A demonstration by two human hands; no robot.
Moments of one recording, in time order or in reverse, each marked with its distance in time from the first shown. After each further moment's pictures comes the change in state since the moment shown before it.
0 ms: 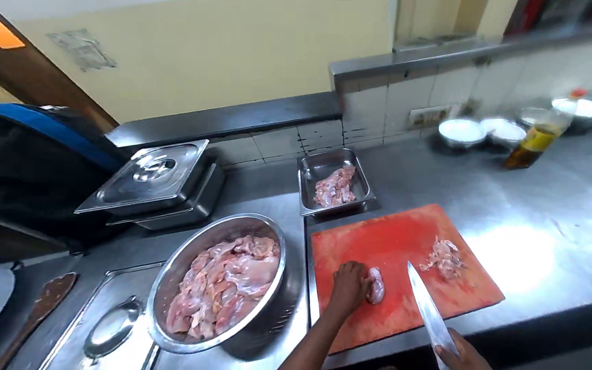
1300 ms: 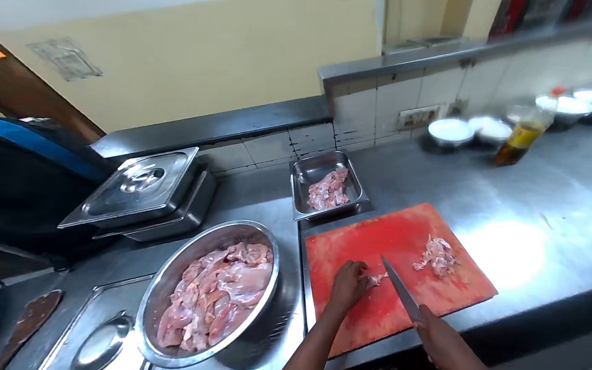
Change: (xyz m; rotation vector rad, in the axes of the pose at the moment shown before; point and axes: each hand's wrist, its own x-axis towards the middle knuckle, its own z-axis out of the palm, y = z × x) left_hand 0.023 0.003 0.003 -0.090 -0.057 0.008; right_hand 0.026 -0.064 0.017 -0.579 0.010 0.045
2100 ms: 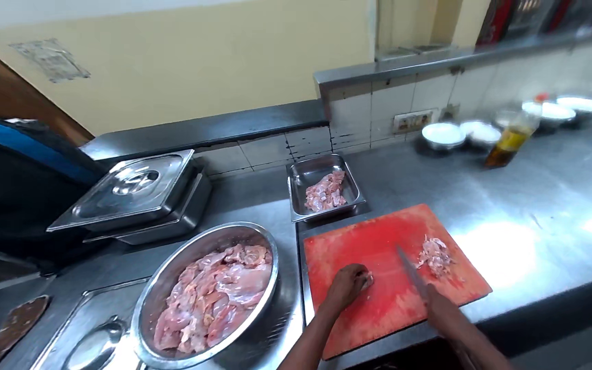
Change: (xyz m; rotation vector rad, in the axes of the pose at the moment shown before) left_hand -0.003 -0.013 -0.002 -0.080 0.004 0.173; right_hand 0.028 0.003 -0.025 -0.133 0.088 0.109
